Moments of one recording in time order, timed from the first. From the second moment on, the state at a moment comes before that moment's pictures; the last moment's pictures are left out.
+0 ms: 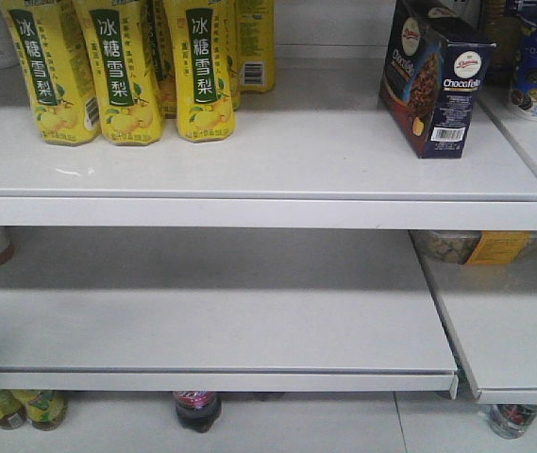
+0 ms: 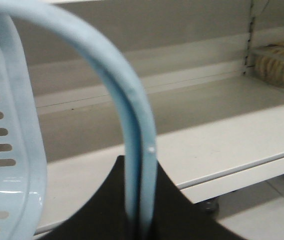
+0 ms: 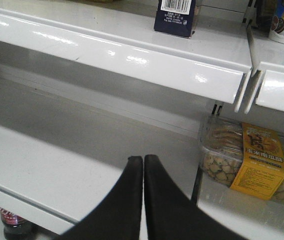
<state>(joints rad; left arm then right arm) -0.26 0.08 0.03 -0.16 0.15 0.15 1.32 0.31 -0.24 1.77 -1.02 -1.87</state>
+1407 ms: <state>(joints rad) -0.02 -0.01 0.03 -0.01 0.20 0.00 1.32 0.31 -0.24 1.77 -1.02 -1.87</state>
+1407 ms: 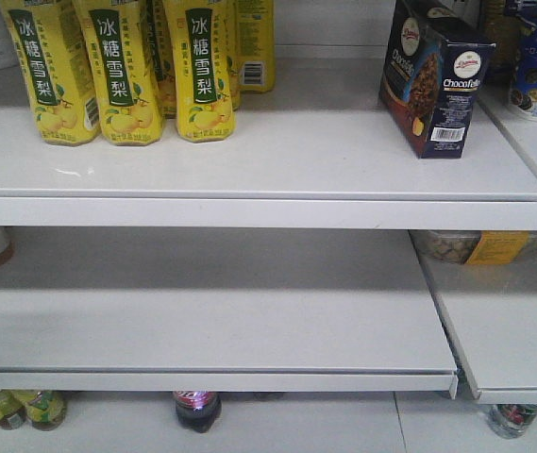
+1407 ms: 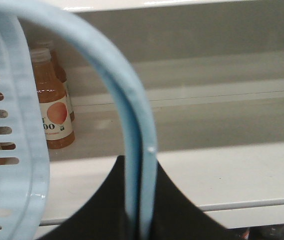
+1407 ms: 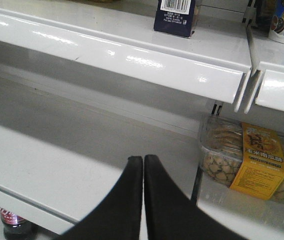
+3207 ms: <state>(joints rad) -0.02 -0.01 0.03 -0.01 0.20 -0.01 -0.14 0.38 -0.23 1.70 0.27 -1.85</state>
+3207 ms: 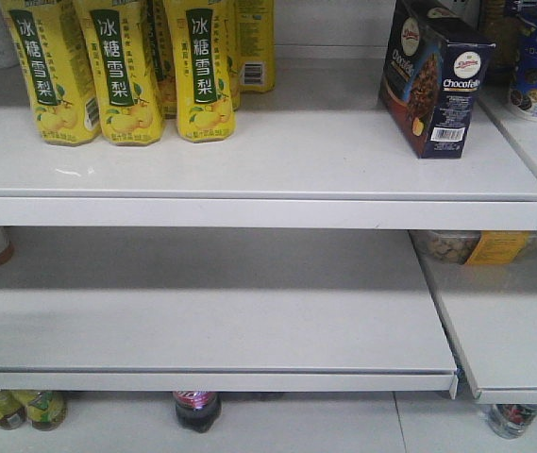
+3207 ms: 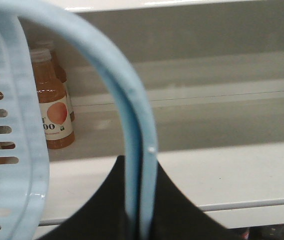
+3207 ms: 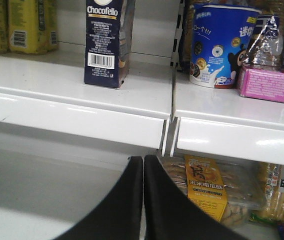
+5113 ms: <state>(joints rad) -0.02 -0.01 0.03 -0.01 0.20 -0.01 0.04 -0.01 0.03 0.02 0.09 0.07</state>
